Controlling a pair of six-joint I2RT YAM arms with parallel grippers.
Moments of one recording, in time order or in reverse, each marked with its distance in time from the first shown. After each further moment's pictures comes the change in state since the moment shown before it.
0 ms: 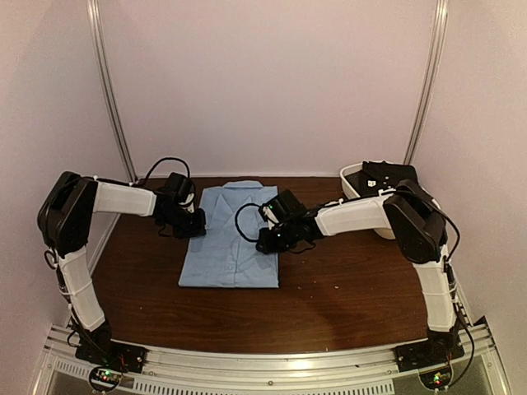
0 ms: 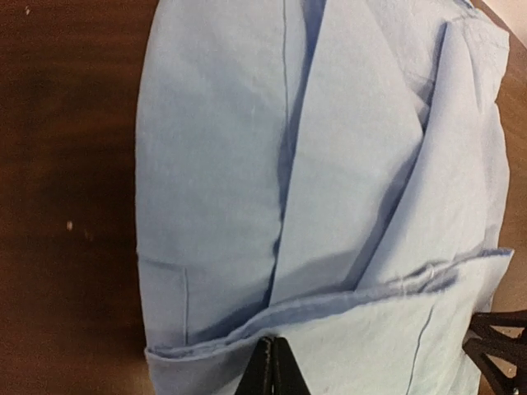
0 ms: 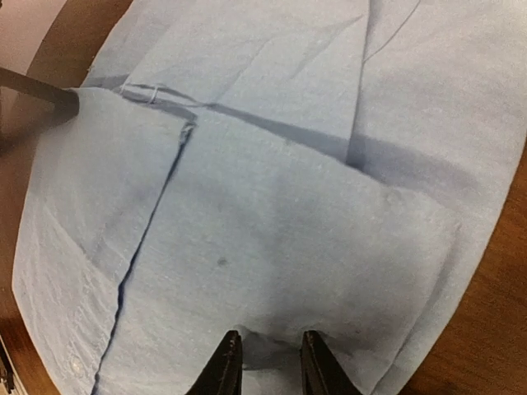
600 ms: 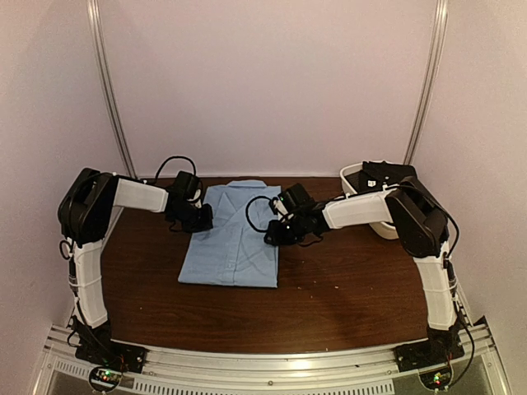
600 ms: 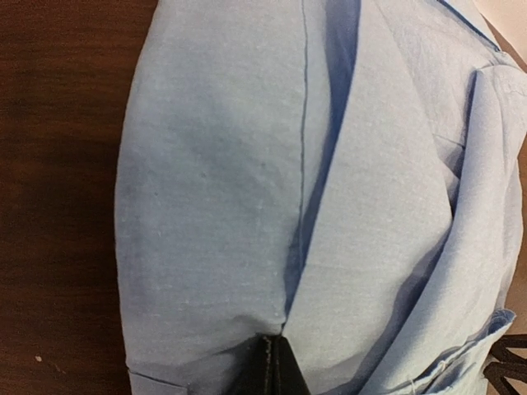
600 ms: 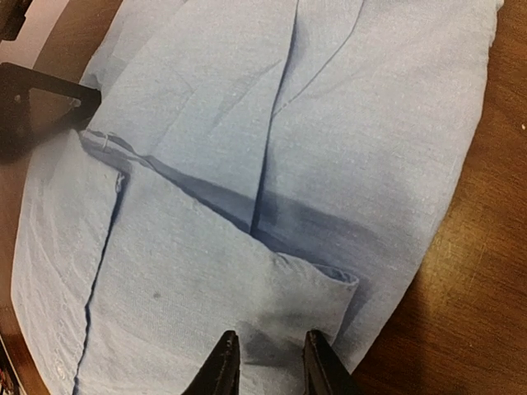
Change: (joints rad) left arm 0.015 0.219 0.198 0.062 0.002 0.009; right arm -0.090 0.013 0.003 0.024 -0.059 -0.010
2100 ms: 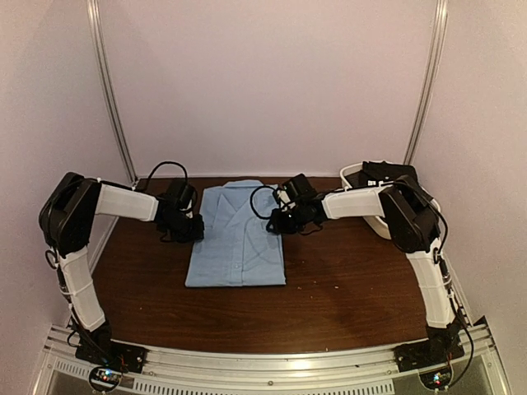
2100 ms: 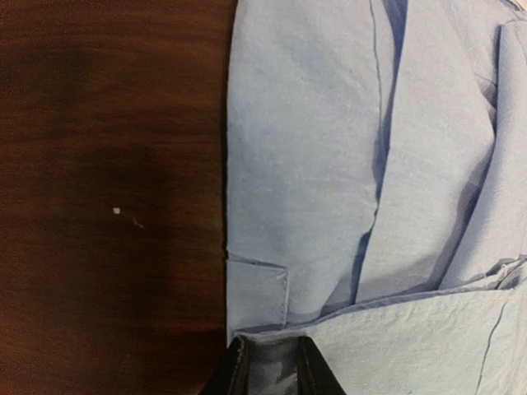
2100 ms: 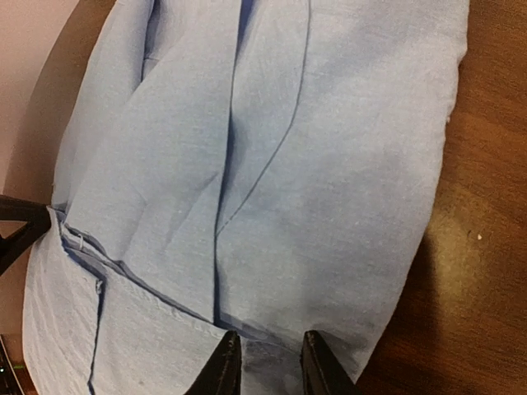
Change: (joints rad) left arm -0.031 -0.194 -0.205 -0.040 -0.150 -0.016; right arm -0.072 0.109 0.169 -0.041 -0.039 -0.013
